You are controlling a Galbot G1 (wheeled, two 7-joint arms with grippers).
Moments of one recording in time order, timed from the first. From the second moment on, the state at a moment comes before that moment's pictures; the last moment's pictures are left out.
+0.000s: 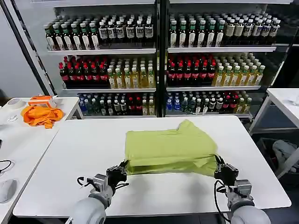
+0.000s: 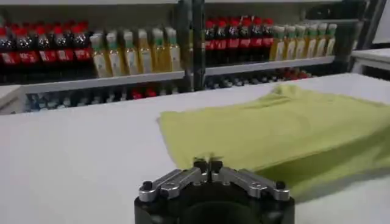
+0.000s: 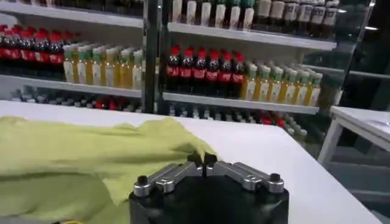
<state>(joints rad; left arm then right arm) 1.23 -1.16 -0.20 -1.95 -0.38 0.49 -0.18 -1.39 1.10 0.47 2.03 0.34 -0.38 0.23</state>
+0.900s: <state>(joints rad) 1.28 -1.24 -0.20 -1.94 -0.32 0.47 -0.22 -1.46 1.12 0.55 2.02 0.36 -0.39 0.22</state>
